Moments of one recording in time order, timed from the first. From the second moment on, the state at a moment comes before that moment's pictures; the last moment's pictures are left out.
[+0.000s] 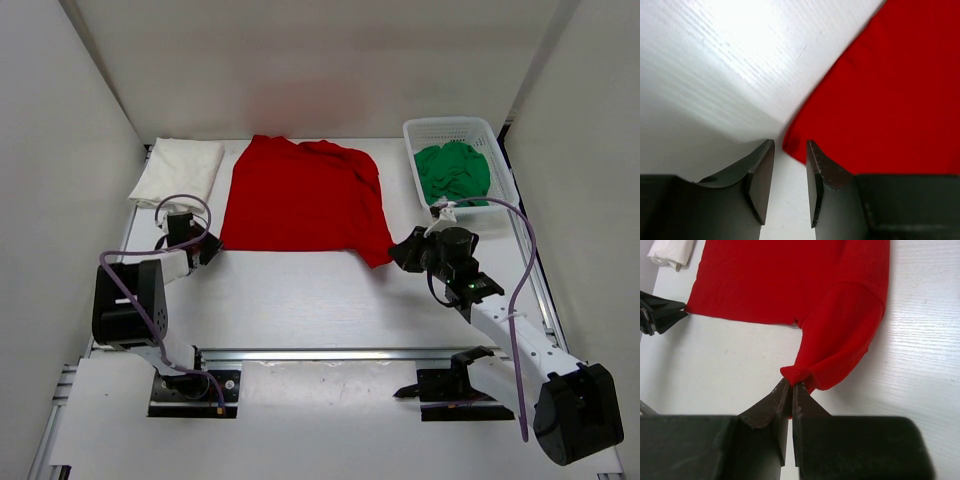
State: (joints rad) left arm 0.08 1.56 0.64 0.12 0.04 -0.81; right arm 0.31 0.95 0.48 0.06 -0.23 0.52
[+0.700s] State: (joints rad) left arm 0.07 1.49 0.68 0.14 0.12 -0.86; right arm 0.27 0.98 0.59 -0.05 -0.19 0.50
